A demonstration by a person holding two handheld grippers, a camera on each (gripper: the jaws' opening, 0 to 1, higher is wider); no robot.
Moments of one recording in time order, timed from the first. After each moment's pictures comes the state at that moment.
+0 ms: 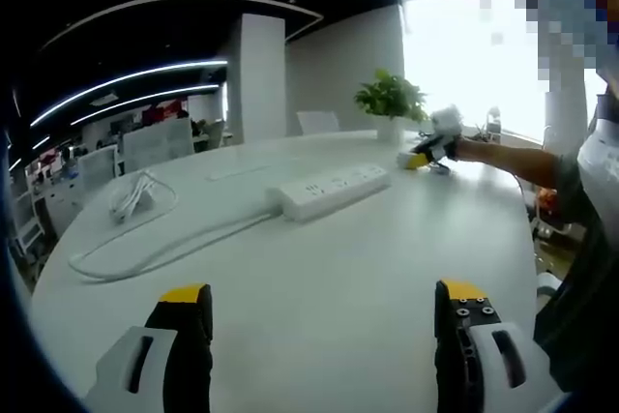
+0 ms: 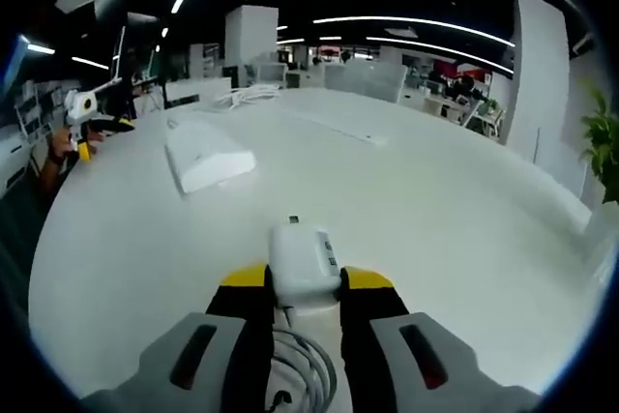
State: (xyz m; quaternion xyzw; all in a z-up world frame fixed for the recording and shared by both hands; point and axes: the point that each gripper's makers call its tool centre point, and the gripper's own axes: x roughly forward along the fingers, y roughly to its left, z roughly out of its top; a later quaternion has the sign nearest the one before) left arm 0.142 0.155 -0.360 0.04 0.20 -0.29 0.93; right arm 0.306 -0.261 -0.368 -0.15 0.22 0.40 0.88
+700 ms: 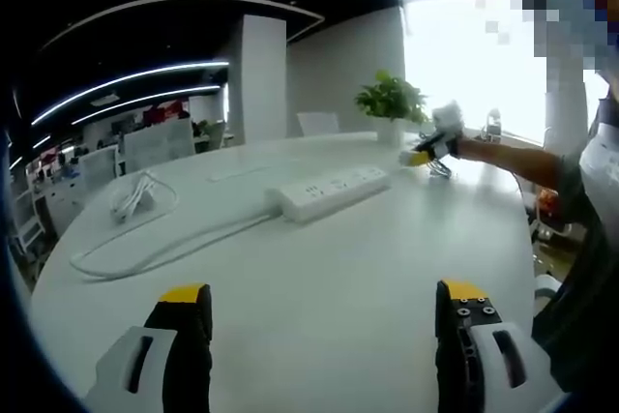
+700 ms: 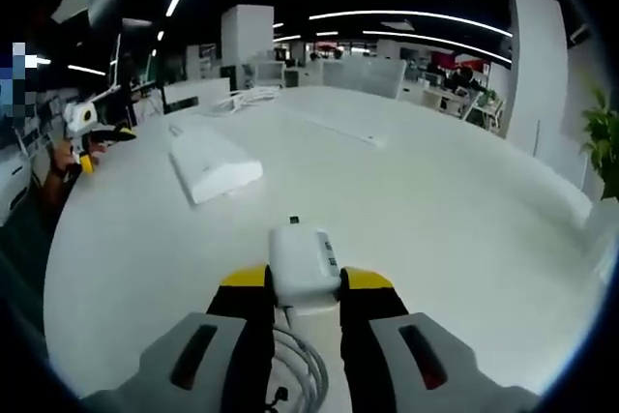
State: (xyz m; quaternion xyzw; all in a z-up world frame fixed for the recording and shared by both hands) left arm 0.140 0.155 -0.360 0.04 0.20 -0.29 0.94; right arm 0.298 -0.258 -0.355 -0.14 0.24 0.39 0.88
